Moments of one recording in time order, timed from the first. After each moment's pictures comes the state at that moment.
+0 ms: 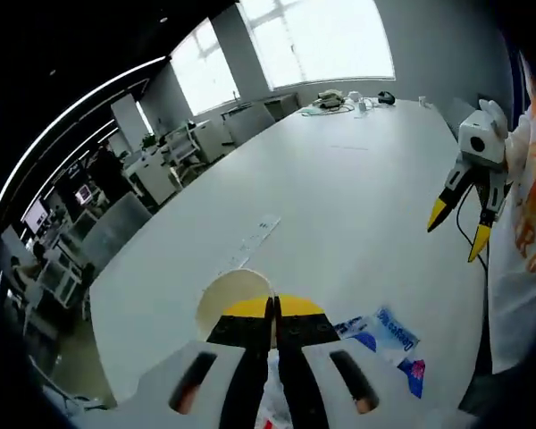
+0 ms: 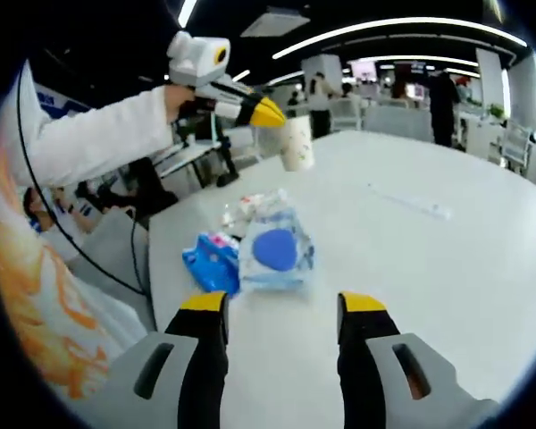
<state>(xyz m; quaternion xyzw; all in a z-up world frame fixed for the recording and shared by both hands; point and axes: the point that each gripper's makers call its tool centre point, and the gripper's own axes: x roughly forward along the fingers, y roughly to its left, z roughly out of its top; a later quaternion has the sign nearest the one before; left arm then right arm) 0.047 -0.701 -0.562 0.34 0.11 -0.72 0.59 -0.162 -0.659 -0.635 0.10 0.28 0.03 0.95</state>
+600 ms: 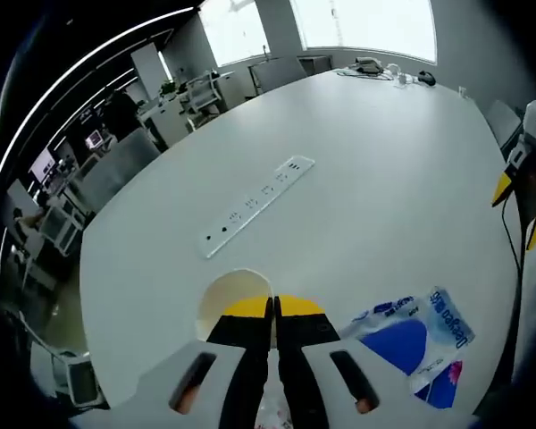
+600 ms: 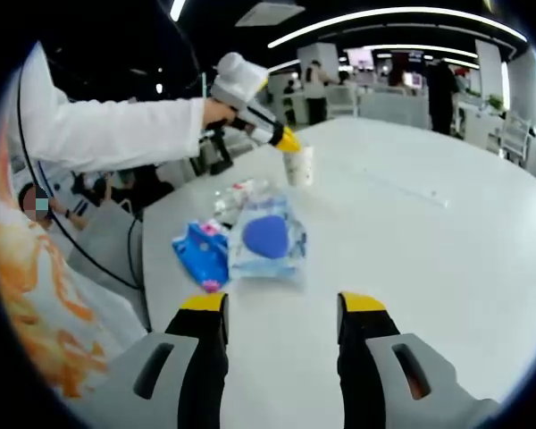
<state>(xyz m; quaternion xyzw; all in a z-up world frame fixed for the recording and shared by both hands) 0.099 -0.722 -0.658 0.38 0.20 -0.66 0.62 -0.165 -0.669 -0.654 0.09 0.32 0.03 0.94</state>
